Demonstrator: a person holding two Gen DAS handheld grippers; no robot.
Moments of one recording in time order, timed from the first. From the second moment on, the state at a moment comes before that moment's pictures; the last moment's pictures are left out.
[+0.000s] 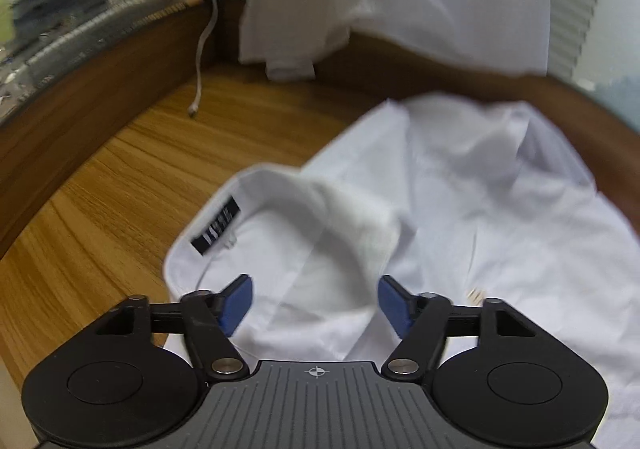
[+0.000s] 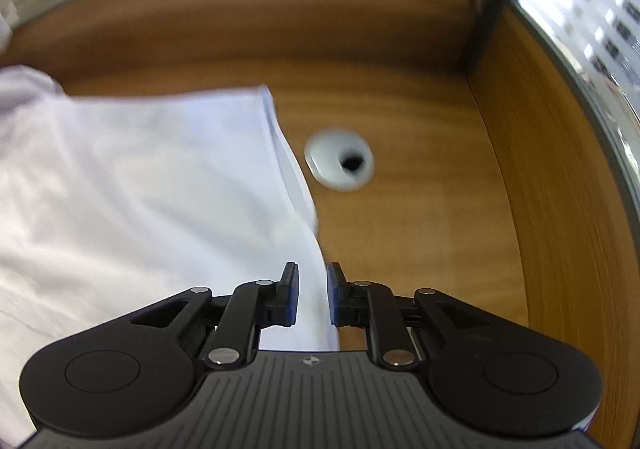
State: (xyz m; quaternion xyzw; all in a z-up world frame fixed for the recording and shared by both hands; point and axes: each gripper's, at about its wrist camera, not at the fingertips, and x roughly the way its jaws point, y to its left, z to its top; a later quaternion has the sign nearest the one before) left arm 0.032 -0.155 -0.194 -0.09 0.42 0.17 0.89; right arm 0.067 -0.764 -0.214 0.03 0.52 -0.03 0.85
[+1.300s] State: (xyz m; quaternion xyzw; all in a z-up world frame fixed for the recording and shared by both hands) left arm 0.074 -0.206 -0.271 -0.01 0.51 0.10 0.86; right arm 0.244 -0.737 -0.256 -0.09 0.50 0.02 0.86
